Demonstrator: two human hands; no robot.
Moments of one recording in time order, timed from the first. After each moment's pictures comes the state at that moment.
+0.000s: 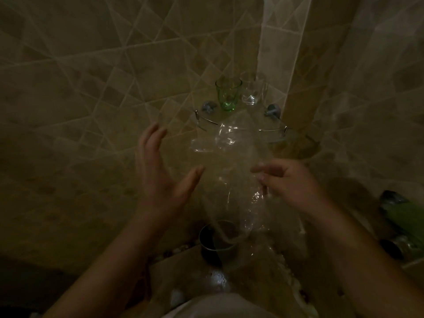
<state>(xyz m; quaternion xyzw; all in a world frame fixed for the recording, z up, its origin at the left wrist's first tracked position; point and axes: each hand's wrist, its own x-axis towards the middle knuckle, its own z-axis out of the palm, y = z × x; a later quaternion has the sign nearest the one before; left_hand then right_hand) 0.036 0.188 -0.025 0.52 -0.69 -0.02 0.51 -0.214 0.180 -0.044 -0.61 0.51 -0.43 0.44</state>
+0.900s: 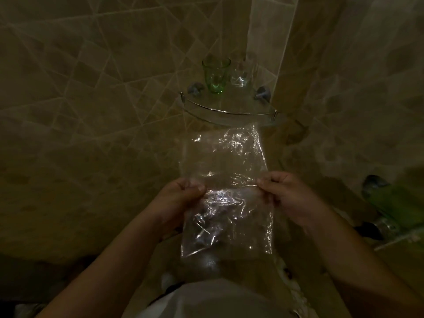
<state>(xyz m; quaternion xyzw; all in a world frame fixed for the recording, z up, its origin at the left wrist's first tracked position) 0.017 0.187 -0.100 0.46 -0.37 -0.72 0.37 -0.243 0.189 -0.106 -0.45 0.51 -0.41 0.60</state>
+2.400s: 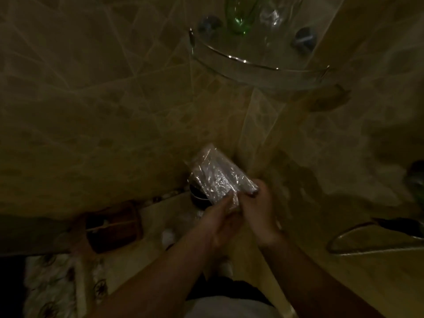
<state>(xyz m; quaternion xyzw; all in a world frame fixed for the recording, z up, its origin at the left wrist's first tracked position) -0.042 0.195 -0.246 0.45 0.01 -0.83 0.32 -0.147 0.183 -0.252 -0.35 0.71 -0.44 0.44</state>
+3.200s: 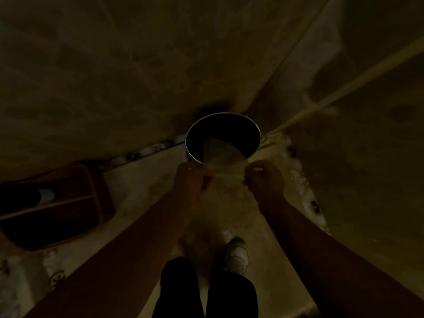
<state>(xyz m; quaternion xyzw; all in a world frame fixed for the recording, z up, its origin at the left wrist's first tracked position) 0.063 0.049 -0.701 0.72 -0.18 -0.64 0.19 -0.106 0.076 -0.680 -0.27 0.81 -0.26 0.45</state>
